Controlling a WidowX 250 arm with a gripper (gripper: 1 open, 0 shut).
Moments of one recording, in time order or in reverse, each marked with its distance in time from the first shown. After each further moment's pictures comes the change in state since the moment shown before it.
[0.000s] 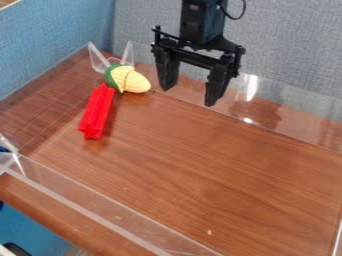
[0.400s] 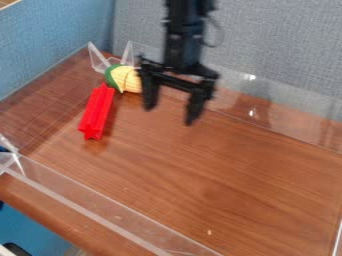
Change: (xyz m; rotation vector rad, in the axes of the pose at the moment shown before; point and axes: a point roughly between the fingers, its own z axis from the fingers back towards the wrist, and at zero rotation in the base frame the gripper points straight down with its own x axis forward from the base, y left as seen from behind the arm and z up) arm -0.005 0.035 -0.036 -0.012 0.058 0.084
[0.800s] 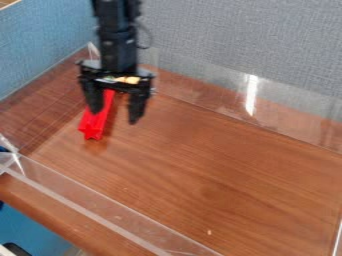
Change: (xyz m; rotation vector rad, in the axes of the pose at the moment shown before) arm -0.011 0.077 -0.020 -0.031 0.000 0.113
